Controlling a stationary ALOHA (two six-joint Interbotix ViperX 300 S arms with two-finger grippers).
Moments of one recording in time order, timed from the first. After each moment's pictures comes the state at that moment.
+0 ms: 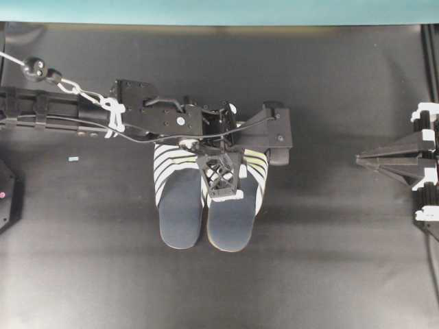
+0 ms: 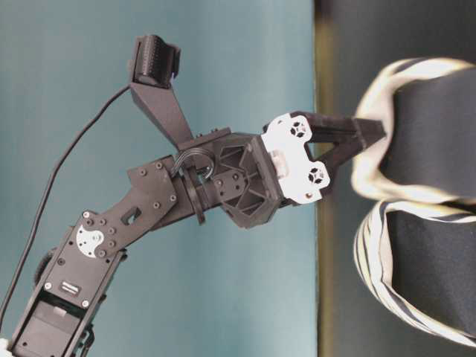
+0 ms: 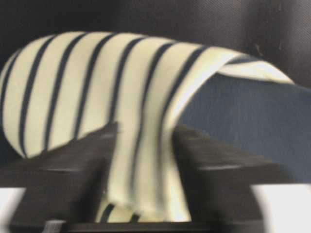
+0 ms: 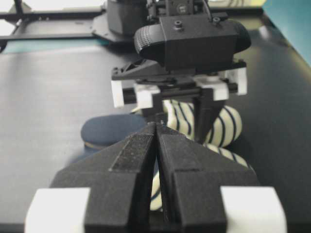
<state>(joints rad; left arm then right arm) 0.11 0.35 0.07 0.06 0.68 0.01 0.00 -1.05 1.33 0.03 -0.23 0.01</state>
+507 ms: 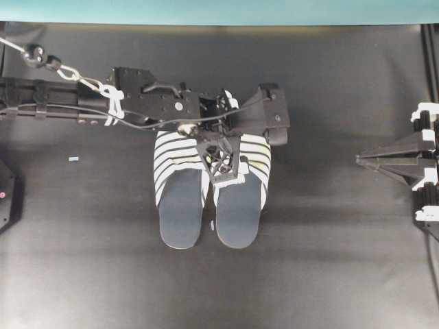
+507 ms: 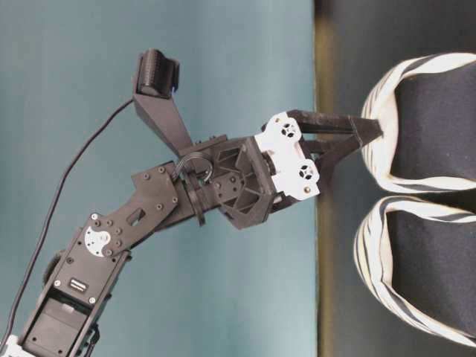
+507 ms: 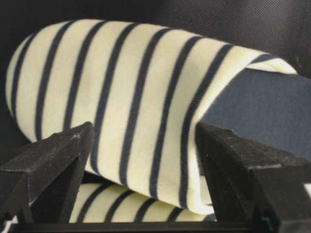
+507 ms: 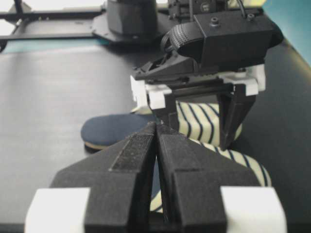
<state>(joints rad) 0.15 0.35 0.08 0.06 0.67 -0.01 0.00 -1.05 1.33 0.03 -0.23 0.01</state>
